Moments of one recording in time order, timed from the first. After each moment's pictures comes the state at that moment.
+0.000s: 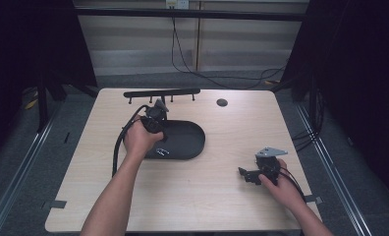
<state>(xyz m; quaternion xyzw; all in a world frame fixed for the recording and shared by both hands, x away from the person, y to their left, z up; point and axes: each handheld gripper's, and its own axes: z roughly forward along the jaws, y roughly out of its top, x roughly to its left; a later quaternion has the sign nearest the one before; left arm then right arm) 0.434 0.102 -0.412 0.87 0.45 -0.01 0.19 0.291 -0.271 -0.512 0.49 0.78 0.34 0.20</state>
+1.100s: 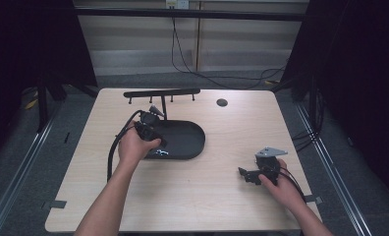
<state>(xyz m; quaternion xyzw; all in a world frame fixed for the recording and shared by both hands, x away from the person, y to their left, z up) 0.408 0.117 -0.410 0.88 0.43 0.02 0.21 0.291 -0.271 -0.512 0.49 0.78 0.34 0.20</state>
